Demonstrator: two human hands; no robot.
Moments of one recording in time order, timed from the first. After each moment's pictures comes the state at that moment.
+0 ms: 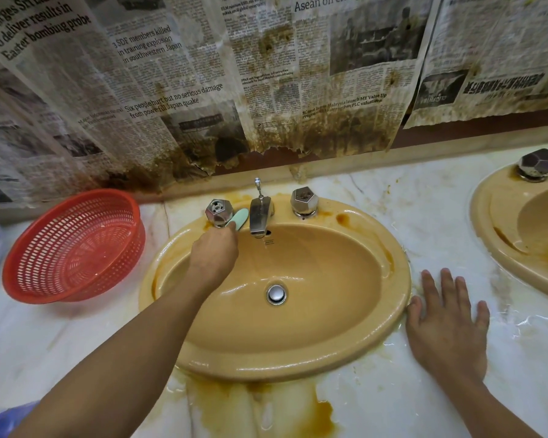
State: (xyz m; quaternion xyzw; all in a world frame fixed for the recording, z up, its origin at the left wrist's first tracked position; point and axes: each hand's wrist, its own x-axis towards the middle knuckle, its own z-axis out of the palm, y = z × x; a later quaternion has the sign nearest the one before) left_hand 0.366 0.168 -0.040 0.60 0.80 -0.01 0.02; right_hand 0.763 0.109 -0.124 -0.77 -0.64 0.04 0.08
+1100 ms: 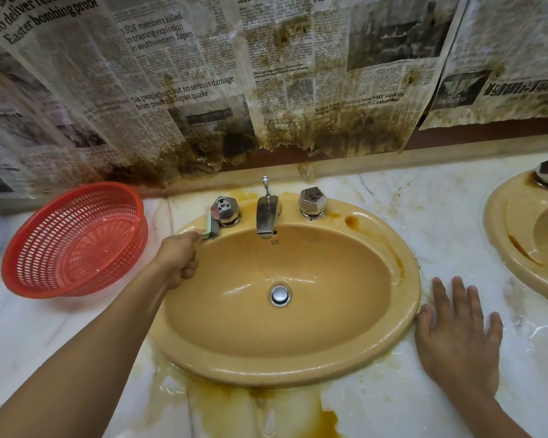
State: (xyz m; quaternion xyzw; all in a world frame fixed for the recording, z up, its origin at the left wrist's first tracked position) left_hand 0.285 0.152 -0.053 0.18 0.79 0.39 0.44; right_hand 0.762 0.109 -0.124 -0.77 -0.63 0.04 0.06
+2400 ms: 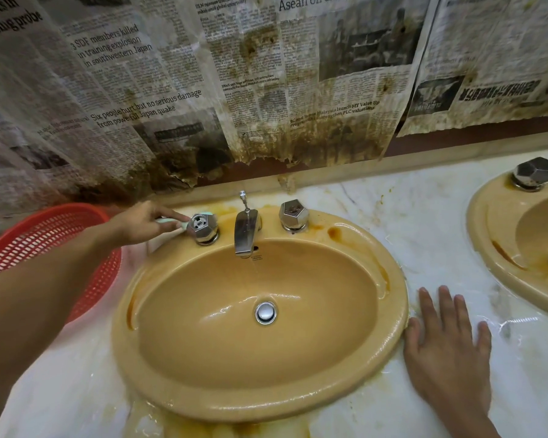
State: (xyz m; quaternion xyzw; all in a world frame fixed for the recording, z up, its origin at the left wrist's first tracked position) left_hand 0.208 0.248 -0.002 0.67 0.70 0.00 0.24; right_hand 0.762 0.113 -0.128 -0.78 -0.63 0.04 0.07
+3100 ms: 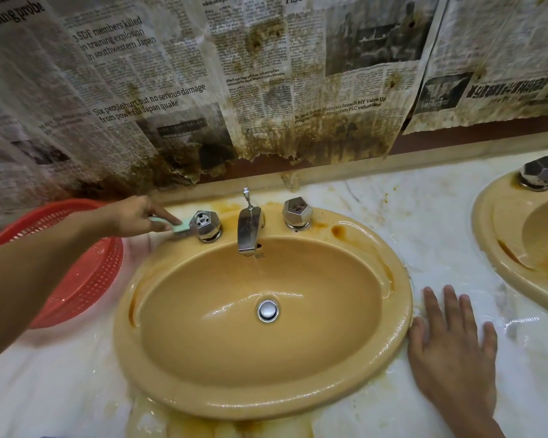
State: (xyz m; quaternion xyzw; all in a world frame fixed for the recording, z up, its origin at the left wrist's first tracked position) left_hand 0.196 0.242 0.021 0.68 0.68 -0.07 0.25; right_hand 0.762 0.113 -0.127 -0.77 -0.63 0.04 0.07
